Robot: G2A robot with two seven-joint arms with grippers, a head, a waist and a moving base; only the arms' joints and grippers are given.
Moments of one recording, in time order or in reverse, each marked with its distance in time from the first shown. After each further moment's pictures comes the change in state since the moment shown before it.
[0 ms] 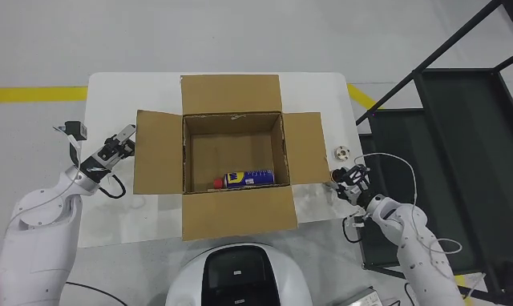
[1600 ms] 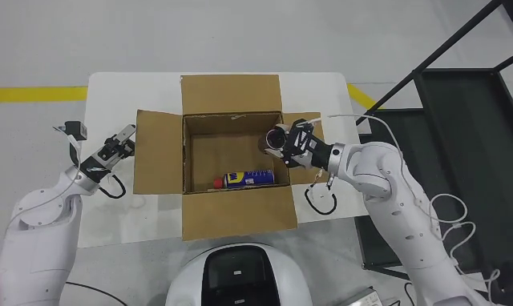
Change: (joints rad) left arm 0.000 0.000 0.000 0.000 0.000 0.000 0.000; right arm 0.292 0.030 -0.289 -0.547 0.381 -0.075 0.575
